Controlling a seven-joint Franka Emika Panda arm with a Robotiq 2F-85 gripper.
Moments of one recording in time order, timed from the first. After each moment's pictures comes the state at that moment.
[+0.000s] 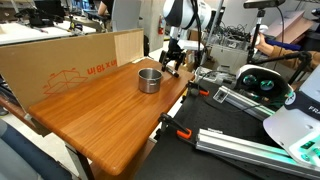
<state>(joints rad) -0.28 0.48 -0.06 -2.30 0.35 2.79 -0.26</state>
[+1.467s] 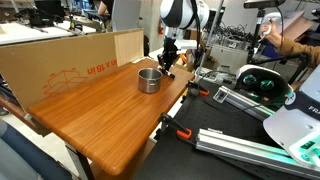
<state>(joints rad) -0.26 0.47 -0.03 -2.31 0.26 2.82 -0.23</state>
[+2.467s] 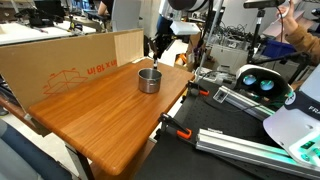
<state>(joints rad) -0.08 0.22 -0.08 -2.48 0.07 2.94 -0.01</state>
